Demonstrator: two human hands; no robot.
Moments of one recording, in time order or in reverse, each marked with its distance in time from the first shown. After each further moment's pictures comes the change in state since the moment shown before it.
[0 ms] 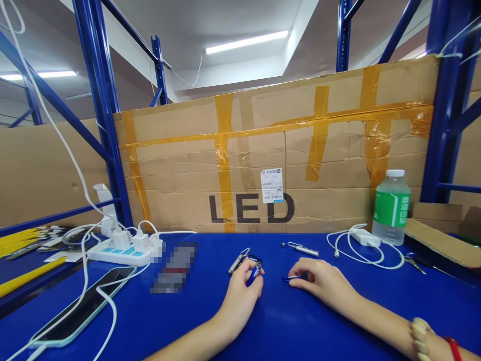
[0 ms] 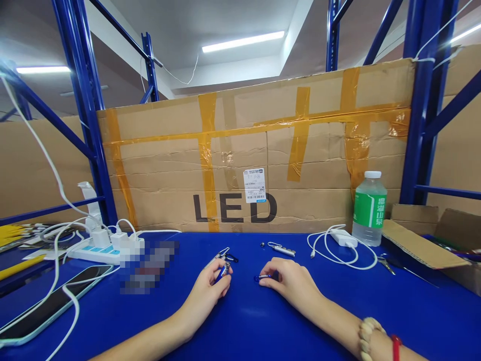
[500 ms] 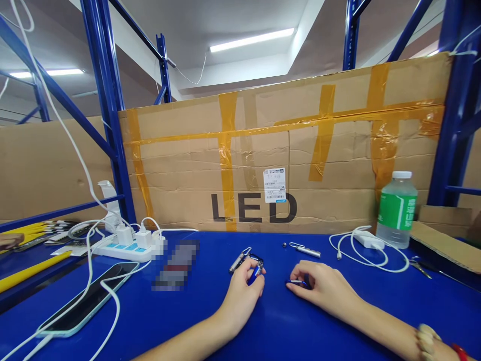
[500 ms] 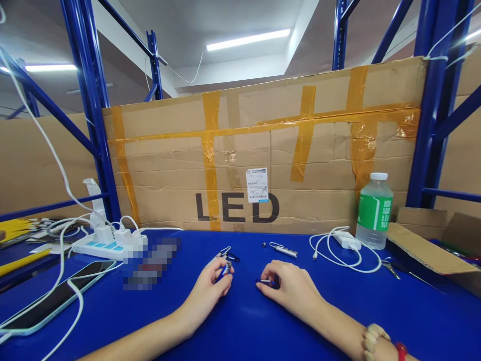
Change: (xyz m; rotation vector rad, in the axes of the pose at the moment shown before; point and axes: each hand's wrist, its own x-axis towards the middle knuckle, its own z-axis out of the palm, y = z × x) left_hand 0.000 0.000 0.001 -0.028 0.014 0.015; right_hand -0.004 -0.010 0.003 -0.095 0.014 -0.017
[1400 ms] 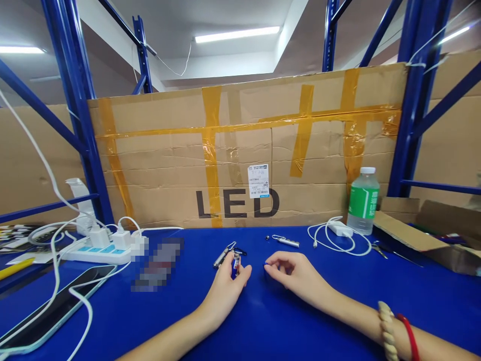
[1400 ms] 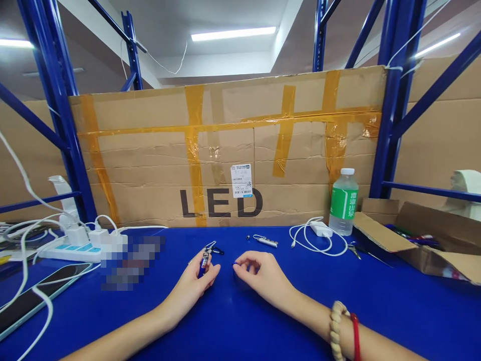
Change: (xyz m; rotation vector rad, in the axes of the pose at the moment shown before) left_hand -0.001 -0.007 -0.002 0.121 -0.039 -0.022; right_hand -0.003 -0.017 0.002 0.597 0.064 -0.001
